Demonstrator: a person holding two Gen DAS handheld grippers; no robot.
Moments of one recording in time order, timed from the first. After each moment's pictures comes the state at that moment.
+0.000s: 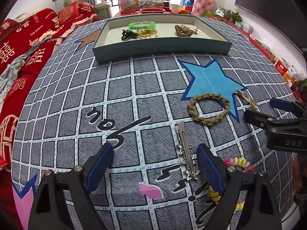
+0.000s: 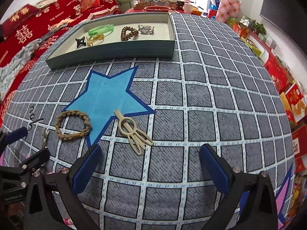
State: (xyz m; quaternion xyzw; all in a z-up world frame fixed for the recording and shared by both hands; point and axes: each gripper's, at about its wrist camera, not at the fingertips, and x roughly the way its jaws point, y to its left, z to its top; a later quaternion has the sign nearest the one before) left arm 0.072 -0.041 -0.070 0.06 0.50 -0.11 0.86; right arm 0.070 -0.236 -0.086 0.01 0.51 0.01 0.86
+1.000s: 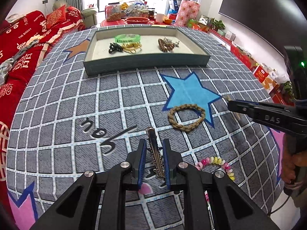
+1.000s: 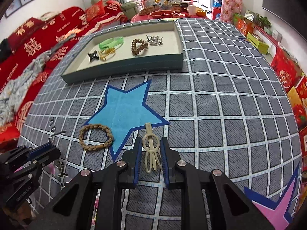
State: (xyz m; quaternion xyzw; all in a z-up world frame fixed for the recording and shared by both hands) left arm 0.063 -0.030 -0.044 0.02 0.47 -0.18 0.87; right arm 0.066 -0.245 -0.061 0.08 0.49 0.05 0.86
